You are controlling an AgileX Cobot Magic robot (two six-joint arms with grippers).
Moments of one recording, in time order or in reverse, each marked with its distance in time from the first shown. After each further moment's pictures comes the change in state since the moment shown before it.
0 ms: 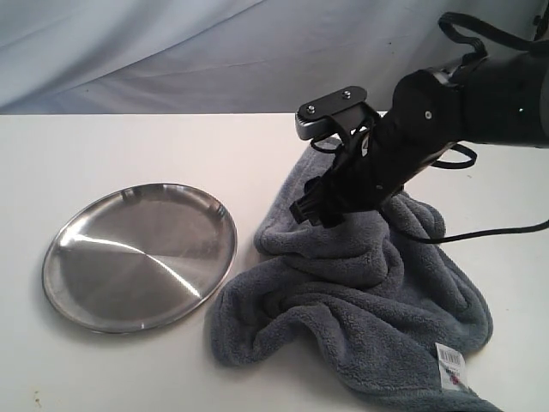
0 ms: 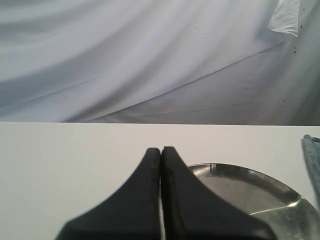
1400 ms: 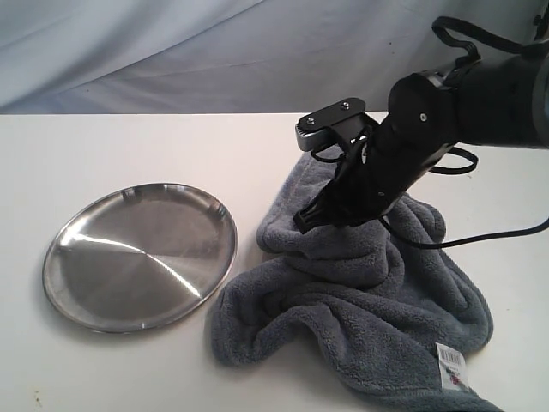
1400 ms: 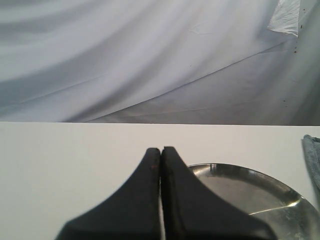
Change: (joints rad) left arm 0.000 0.000 0.000 0.000 0.000 0.000; right arm 0.005 0.002 -0.007 -0.006 0.065 -0.002
